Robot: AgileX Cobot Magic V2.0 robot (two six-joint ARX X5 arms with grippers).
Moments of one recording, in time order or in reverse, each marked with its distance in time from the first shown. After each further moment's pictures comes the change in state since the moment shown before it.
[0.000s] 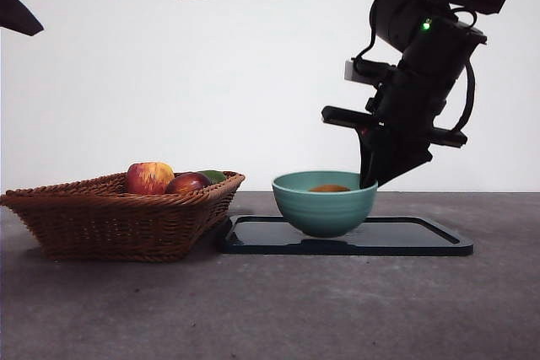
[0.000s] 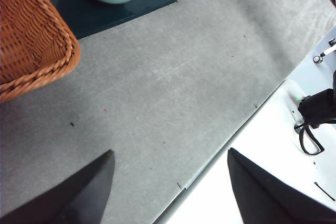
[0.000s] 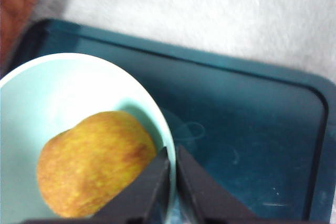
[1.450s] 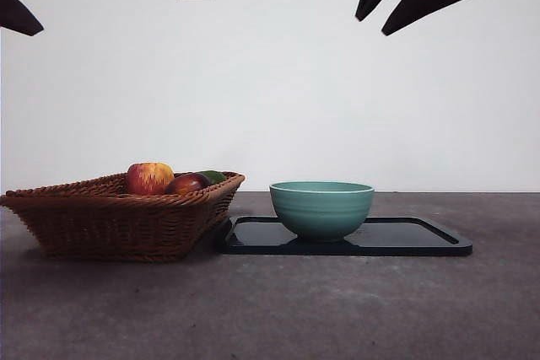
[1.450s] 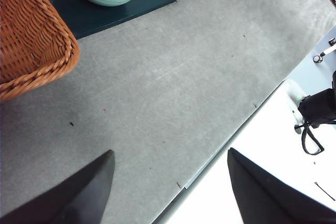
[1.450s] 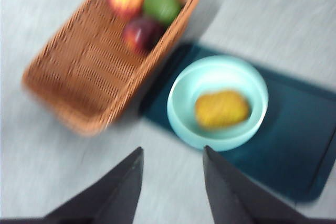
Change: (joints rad) left arm 0.000 0.000 0.000 0.000 0.000 0.000; right arm 0.105 -0.539 0.006 -0.391 -0.150 -0.074
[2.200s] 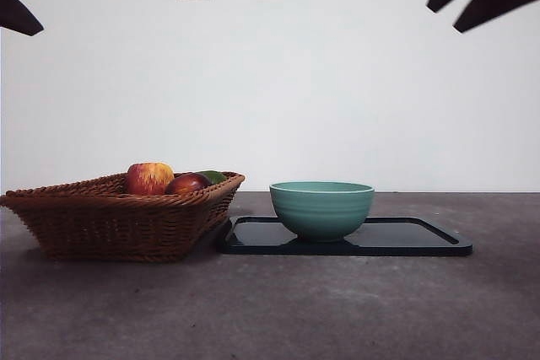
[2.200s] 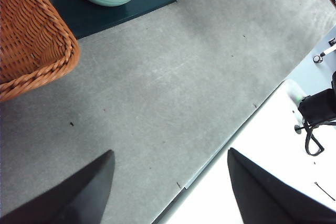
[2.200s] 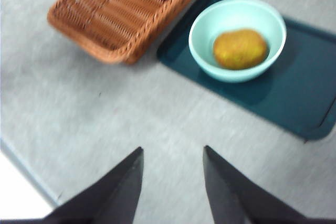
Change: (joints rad) left arm 0.000 0.000 0.000 0.000 0.000 0.000; right arm 0.046 -0.367 -0.313 -0.027 -0.013 -0.024
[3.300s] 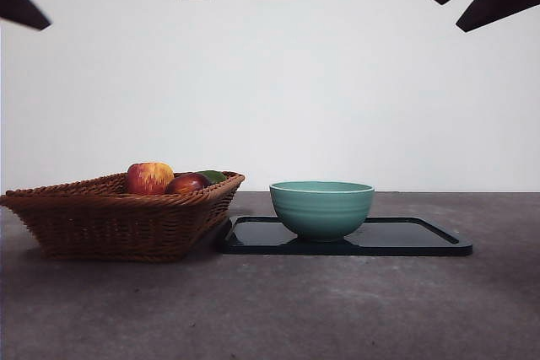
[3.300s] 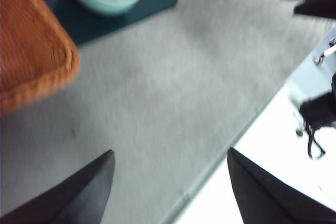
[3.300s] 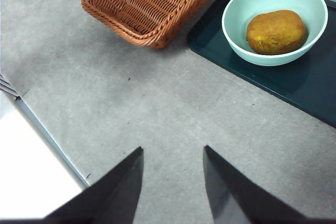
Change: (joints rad) left arm 0.000 0.001 0.000 0.046 0.000 0.011; right arm 0.000 -0.046 -0.037 -0.014 -0.097 0.000
